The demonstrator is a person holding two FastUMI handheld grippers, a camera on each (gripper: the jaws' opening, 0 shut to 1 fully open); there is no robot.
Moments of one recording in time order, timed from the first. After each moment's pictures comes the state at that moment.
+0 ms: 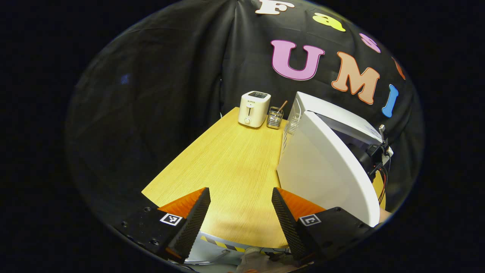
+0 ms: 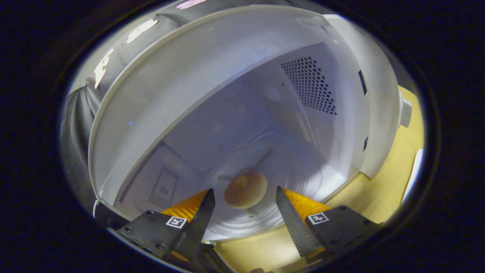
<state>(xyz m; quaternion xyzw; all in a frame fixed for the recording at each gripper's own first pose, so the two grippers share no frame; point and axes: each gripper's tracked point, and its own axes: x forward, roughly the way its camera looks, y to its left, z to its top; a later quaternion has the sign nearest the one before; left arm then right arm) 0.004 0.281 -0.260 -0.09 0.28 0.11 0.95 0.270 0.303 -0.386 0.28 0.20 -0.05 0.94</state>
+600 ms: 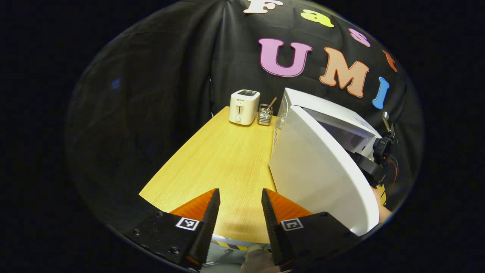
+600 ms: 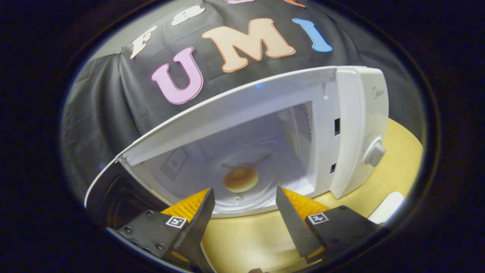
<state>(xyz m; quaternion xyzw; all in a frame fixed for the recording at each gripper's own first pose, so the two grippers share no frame) -0.007 0.261 -0.263 -0.06 0.29 0.07 0.95 0.198 0.288 -0.356 0.15 0.21 0.02 0.97</state>
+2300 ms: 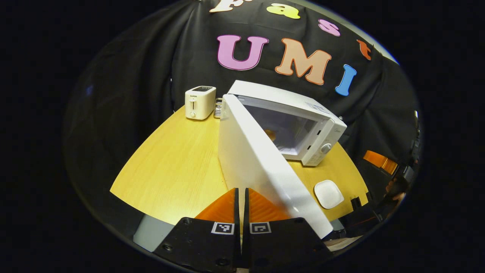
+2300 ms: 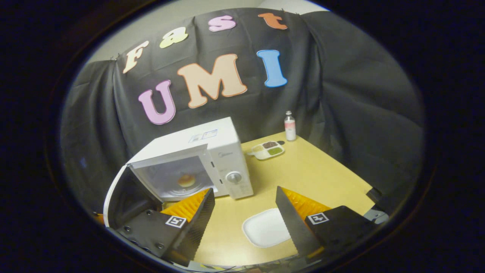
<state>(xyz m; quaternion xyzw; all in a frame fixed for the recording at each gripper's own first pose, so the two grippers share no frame) -0.022 0.143 -0.255 -0.06 0.30 -0.04 0.95 0.026 0.063 -0.233 0.10 0.16 -0.10 0.98</state>
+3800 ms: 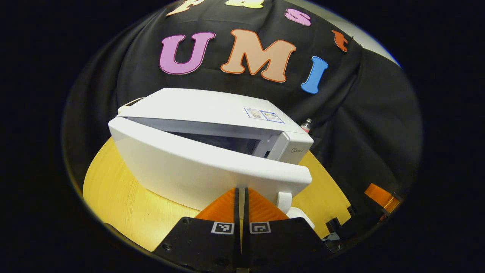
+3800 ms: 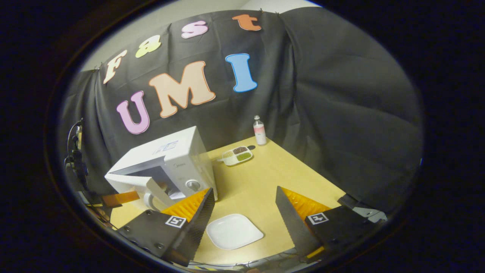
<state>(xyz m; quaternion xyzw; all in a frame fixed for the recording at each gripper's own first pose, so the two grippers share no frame) 0.102 -0.043 -0.243 -0.06 0.26 -0.17 0.95 0.004 -0.031 -0.229 0.11 0.16 -0.15 0.97</state>
